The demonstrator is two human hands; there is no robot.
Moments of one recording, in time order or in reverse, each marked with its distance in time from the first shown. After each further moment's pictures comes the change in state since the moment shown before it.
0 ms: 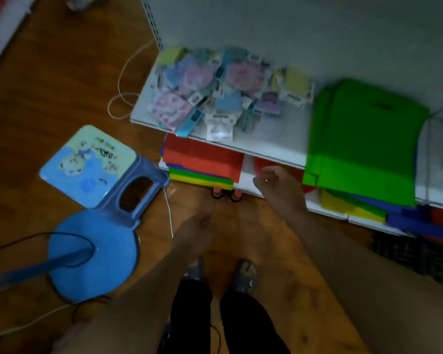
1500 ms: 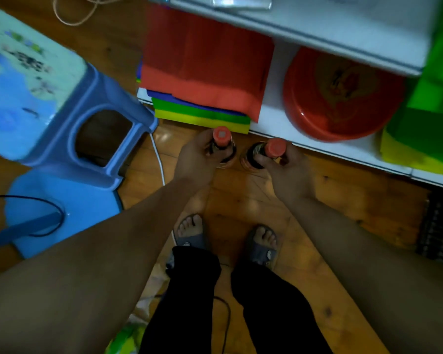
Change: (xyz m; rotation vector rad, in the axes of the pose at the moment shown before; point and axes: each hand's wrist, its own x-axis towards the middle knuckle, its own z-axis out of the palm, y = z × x) left_hand 0.178 -0.084 0.064 -0.351 0.080 0.381; right_hand 0.068 0.179 0.176 0.163 0.063 0.029
